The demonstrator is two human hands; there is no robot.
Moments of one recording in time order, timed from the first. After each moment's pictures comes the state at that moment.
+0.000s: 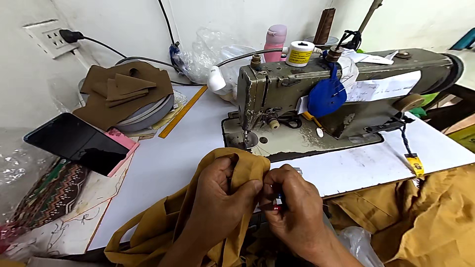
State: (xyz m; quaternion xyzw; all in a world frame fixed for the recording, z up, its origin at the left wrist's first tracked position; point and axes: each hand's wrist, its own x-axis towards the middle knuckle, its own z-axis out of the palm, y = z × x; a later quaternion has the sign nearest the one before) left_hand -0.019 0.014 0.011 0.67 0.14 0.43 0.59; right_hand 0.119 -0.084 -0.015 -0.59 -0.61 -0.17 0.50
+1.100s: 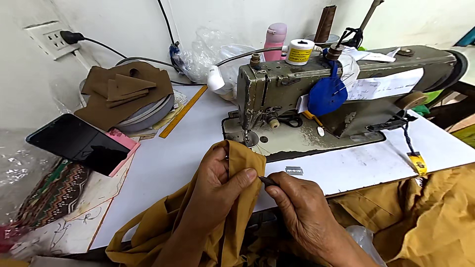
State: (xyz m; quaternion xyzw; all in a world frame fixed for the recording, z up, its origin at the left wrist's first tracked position) left_hand -0.019 0.025 0.016 0.60 0.12 0.37 0.70; right_hand 0.137 -0.099 -0.015 -0.59 -0.66 -0.06 0.46
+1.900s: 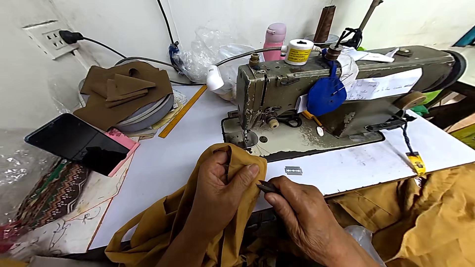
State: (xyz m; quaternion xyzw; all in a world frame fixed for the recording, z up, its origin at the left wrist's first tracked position) left_hand -0.012 0.020 0.013 0.65 0.13 0.44 0.61; right_hand 0.137 -0.106 -0.016 -0.59 -0.67 -0.05 0.44
